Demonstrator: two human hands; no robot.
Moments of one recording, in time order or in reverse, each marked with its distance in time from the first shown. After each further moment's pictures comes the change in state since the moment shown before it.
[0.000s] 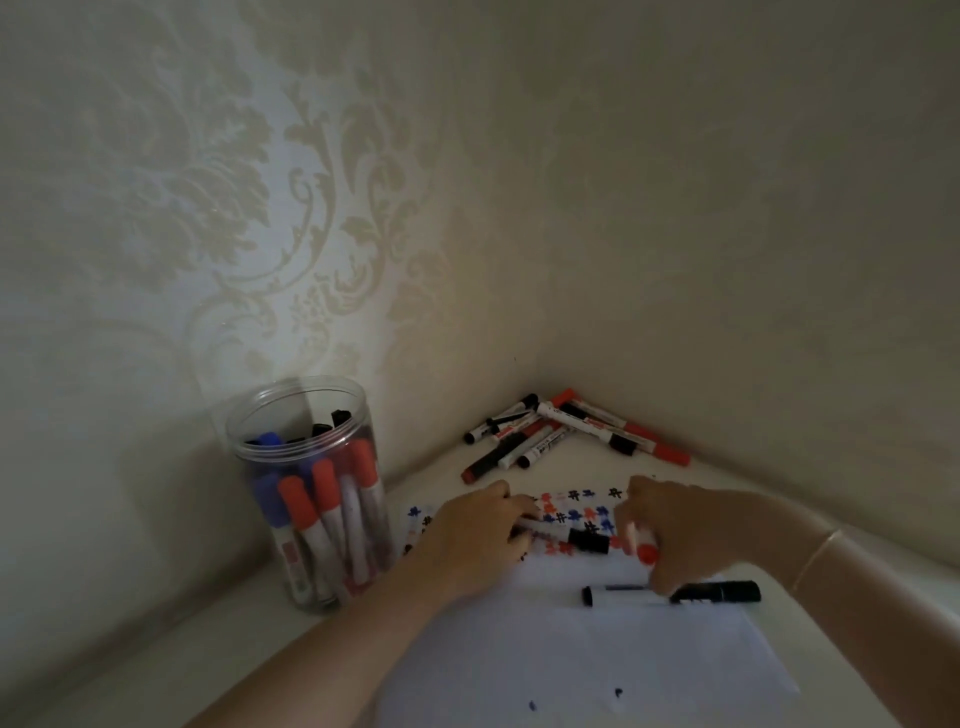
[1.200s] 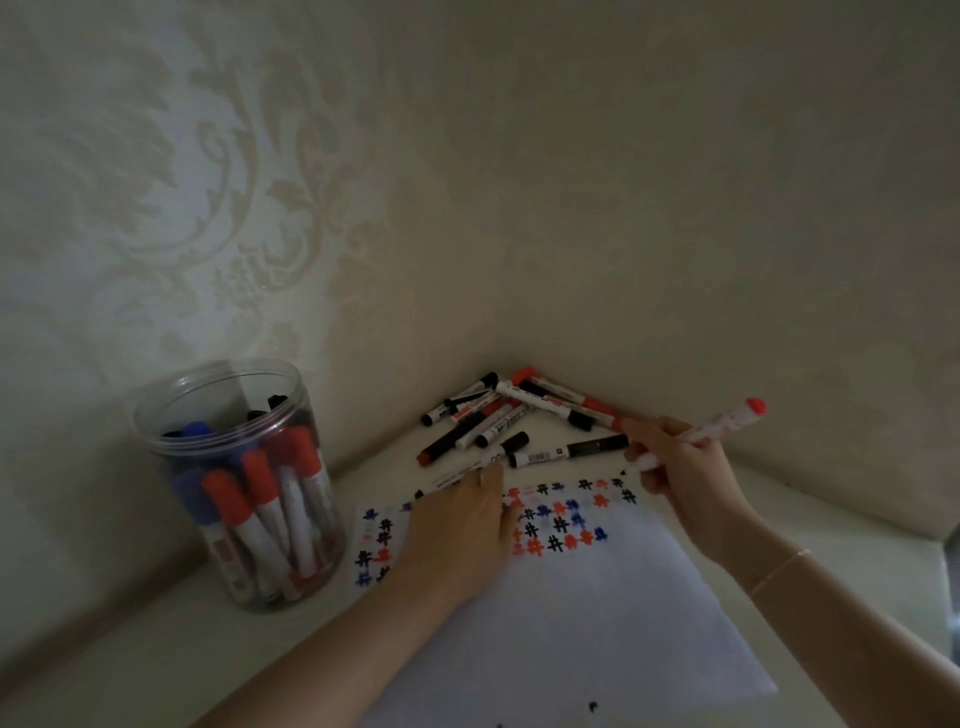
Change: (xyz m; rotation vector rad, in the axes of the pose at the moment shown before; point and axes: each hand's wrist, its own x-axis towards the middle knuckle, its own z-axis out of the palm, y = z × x) left_hand -0.002 0.028 0.016 0.172 0.144 -0.119; right_hand 0.017 0.032 0.036 1.596 0.908 0.075
